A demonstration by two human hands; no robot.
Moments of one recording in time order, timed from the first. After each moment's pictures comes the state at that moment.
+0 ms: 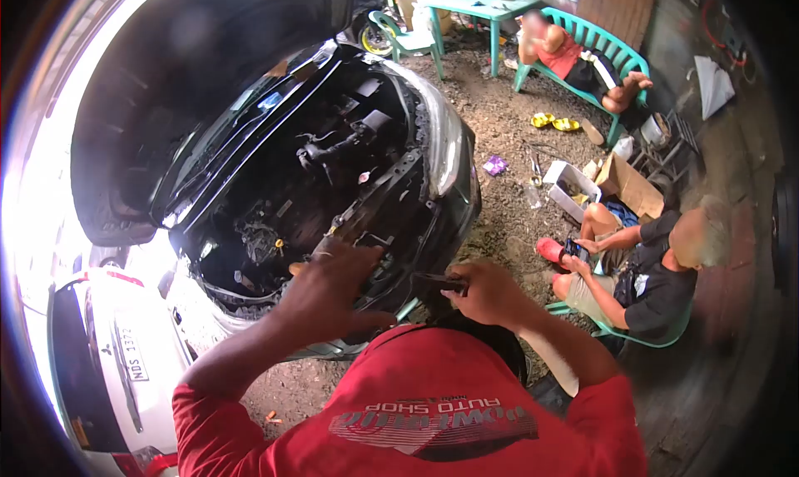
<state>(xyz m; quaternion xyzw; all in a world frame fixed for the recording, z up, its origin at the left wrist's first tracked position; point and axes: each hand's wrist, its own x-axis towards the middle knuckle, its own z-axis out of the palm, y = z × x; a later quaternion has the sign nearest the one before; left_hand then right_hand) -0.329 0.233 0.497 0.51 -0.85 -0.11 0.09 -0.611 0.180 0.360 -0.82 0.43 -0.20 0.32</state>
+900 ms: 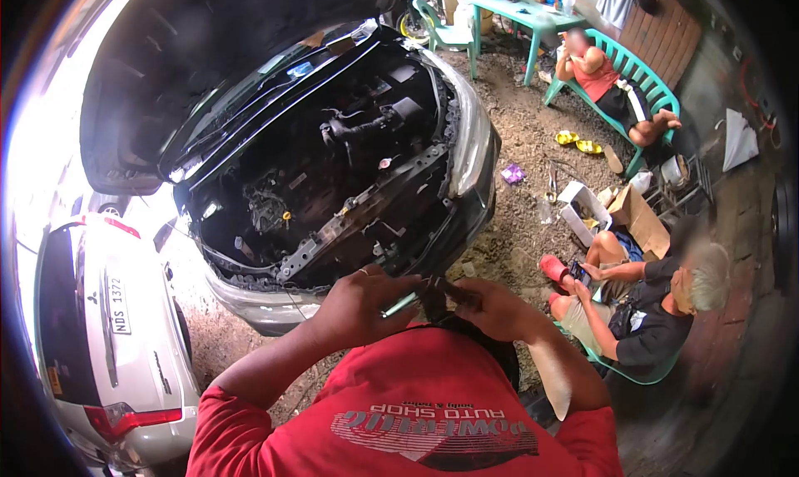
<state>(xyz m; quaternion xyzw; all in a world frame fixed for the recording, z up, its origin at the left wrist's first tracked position) -0.335 0.254 0.436 0.54 -0.78 -0.21 0.24 -0.608 0.170 0.365 -0.75 0.34 -0.09 0.56</state>
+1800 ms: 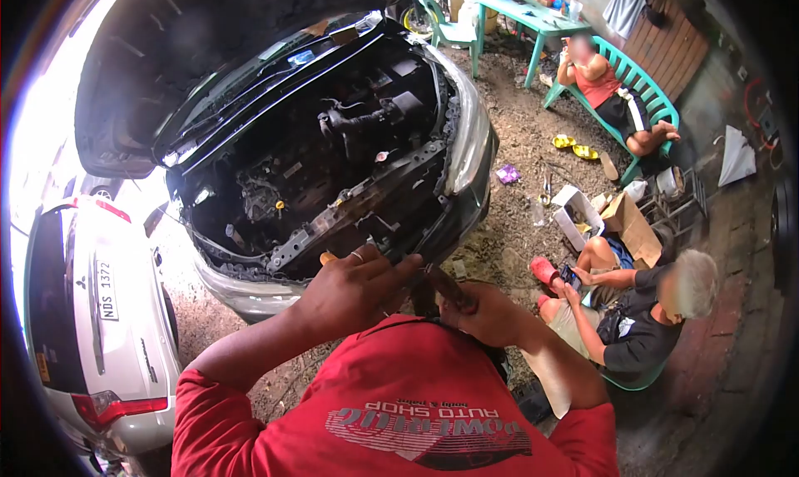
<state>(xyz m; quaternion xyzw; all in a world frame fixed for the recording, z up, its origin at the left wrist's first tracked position) -0.329 0.244 0.452 0.50 -0.84 -0.05 0.19 -0.596 0.177 0.394 -0.70 0.32 -0.09 0.63</state>
